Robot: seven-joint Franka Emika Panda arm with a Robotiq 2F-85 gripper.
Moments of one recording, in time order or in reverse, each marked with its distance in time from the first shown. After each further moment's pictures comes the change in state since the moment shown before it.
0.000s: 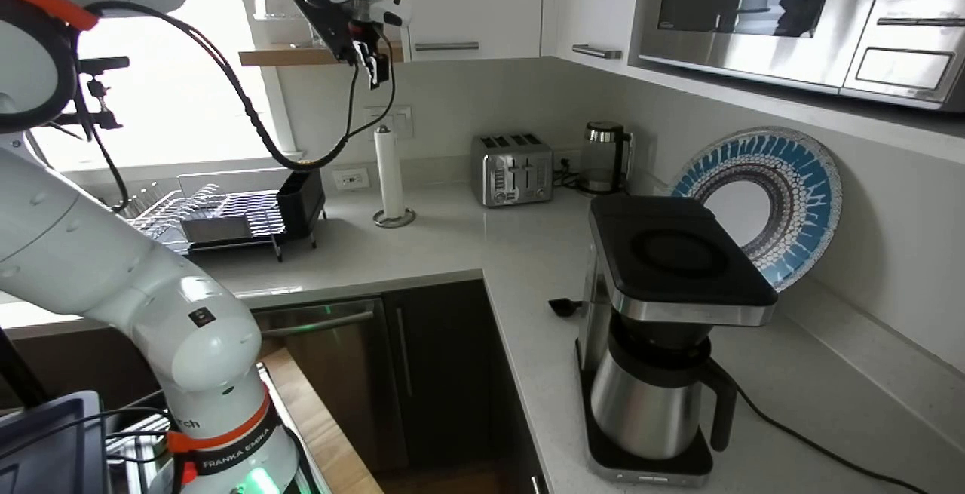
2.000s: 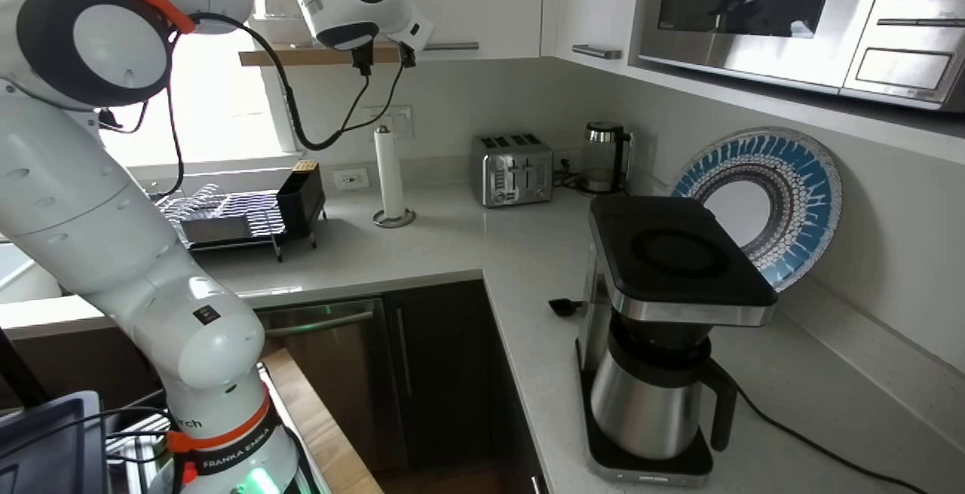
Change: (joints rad) arm 0.049 0.211 0.120 0.031 0.531 0.811 0.018
